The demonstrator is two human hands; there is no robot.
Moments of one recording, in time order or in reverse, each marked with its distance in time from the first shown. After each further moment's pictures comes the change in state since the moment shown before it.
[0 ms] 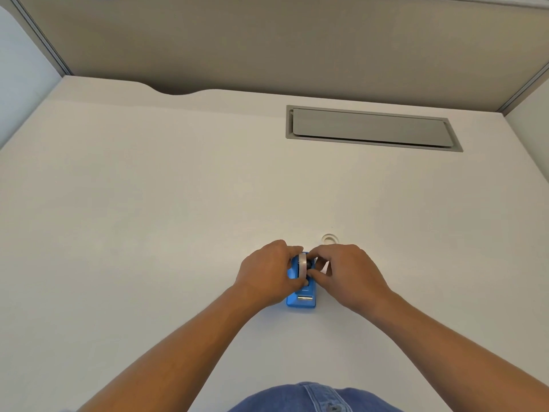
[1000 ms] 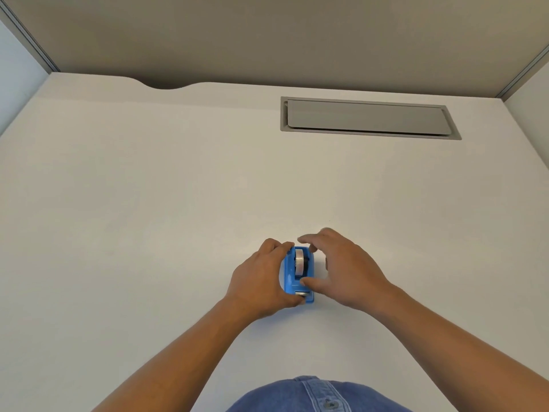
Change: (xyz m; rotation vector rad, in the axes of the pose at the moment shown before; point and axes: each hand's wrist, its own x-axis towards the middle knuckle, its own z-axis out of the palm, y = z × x) left_hand -0.017 -0.009 0.012 -0.008 0.016 0.014; right_hand -0.002 0.007 0.003 0.032 -0.050 -0.023
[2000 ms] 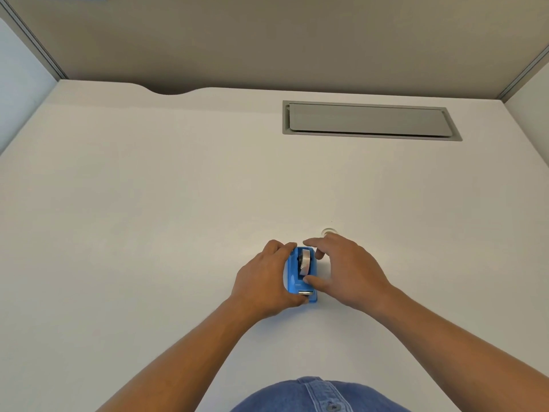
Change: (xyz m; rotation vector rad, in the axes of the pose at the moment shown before) left_hand -0.001 0.000 0.003 0.032 0.023 0.001; right_hand -0.003 -0.004 0.003 -0.033 0.054 0.030
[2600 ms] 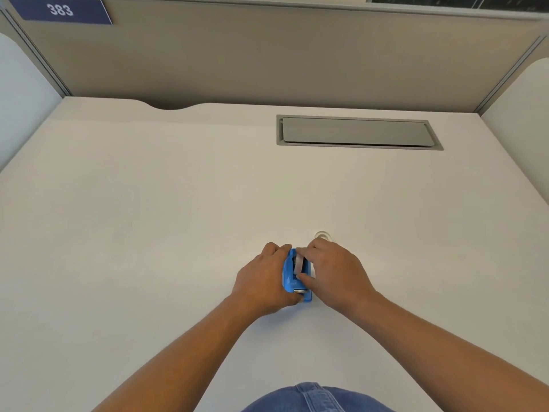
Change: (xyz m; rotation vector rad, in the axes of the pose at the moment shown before) left_hand 0.000 0.006 0.000 0.021 -0.011 0.012; right_hand -0.009 -0.017 0.007 -0.131 0.120 -0.072
